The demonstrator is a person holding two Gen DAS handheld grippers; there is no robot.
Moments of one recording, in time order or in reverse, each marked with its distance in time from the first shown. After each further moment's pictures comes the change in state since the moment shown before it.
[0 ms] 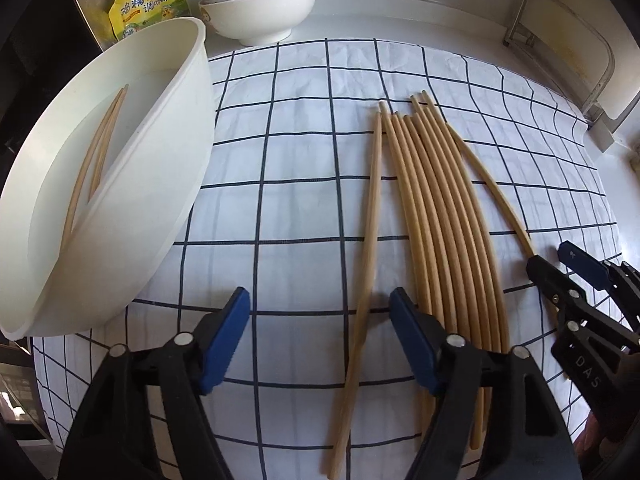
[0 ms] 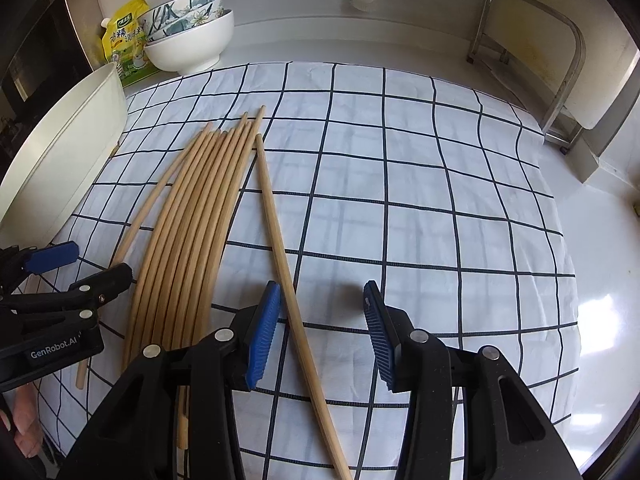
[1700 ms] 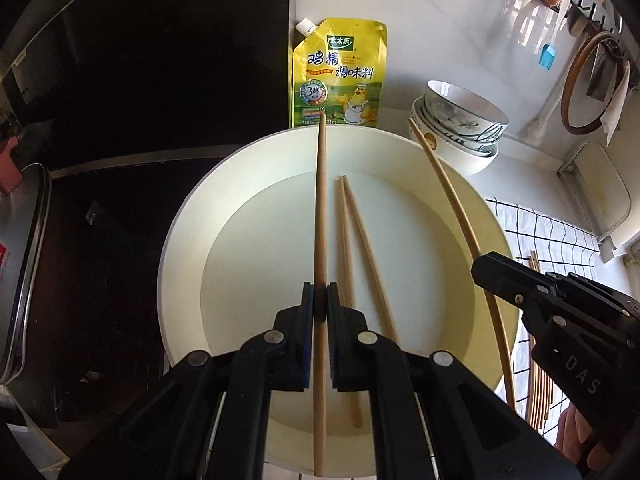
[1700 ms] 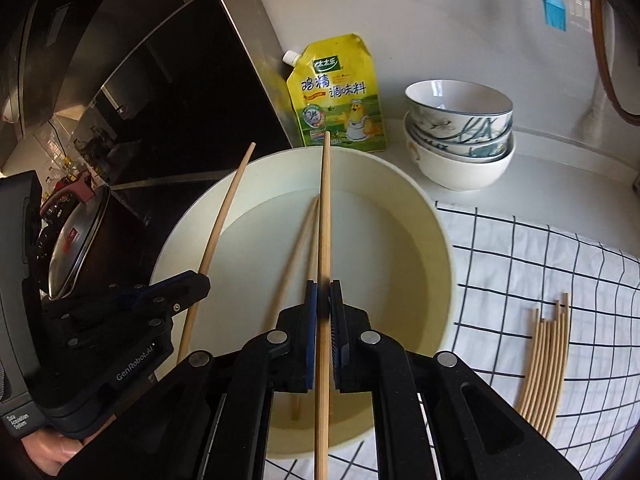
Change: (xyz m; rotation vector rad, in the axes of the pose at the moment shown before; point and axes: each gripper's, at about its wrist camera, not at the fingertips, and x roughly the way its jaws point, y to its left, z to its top) left arm -0.079 0.259 0.058 -0.160 -0.153 -0.024; right arm -0.038 0.252 0.150 -0.080 -0.054 0.361
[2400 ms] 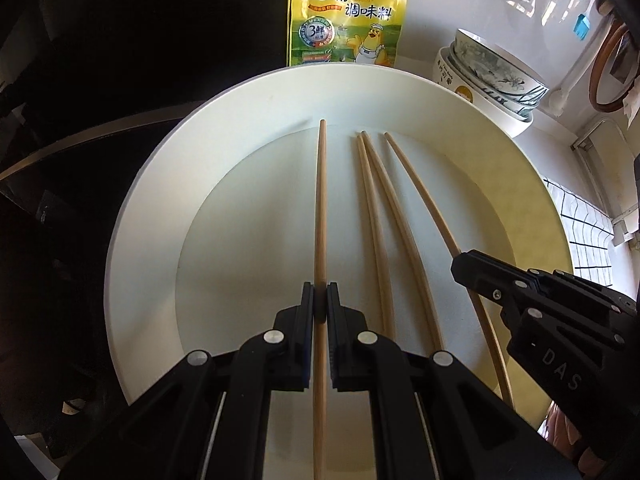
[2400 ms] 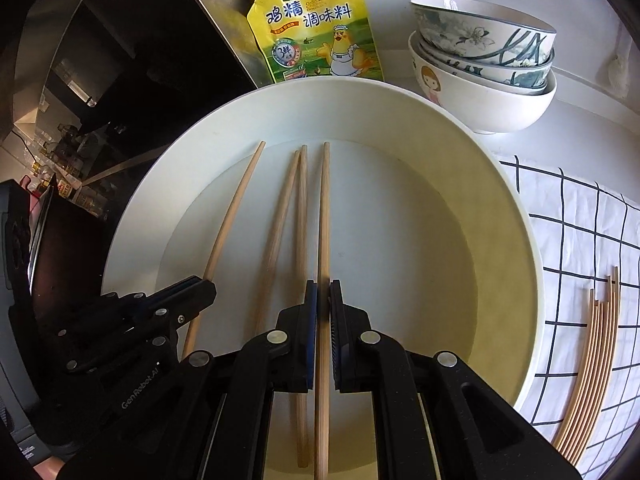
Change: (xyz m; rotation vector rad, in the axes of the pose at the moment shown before) left arm 0.067 0.008 0.000 0.020 0.138 -0.037; right arm 0.068 -0.012 0.002 0.104 0.140 -0.037
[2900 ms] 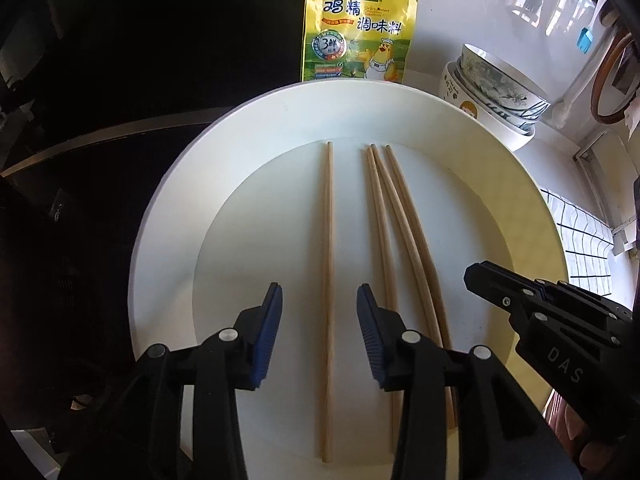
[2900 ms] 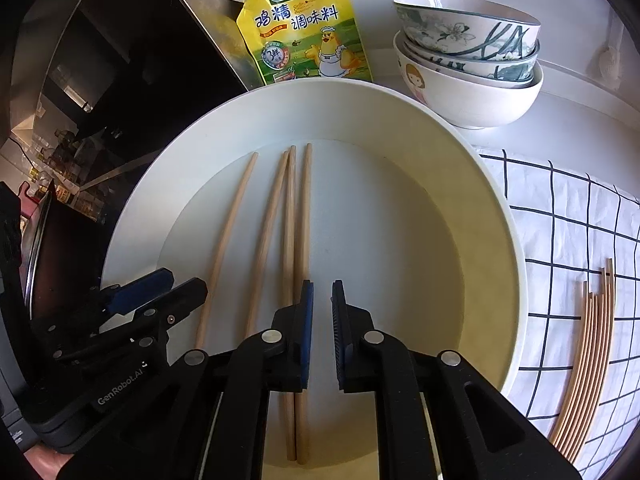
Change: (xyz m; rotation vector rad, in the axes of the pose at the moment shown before) left arm -0.013 0.007 0.000 -0.024 -0.030 0.014; right arm -0.008 -0.007 -0.002 0.025 -0.010 -0.002
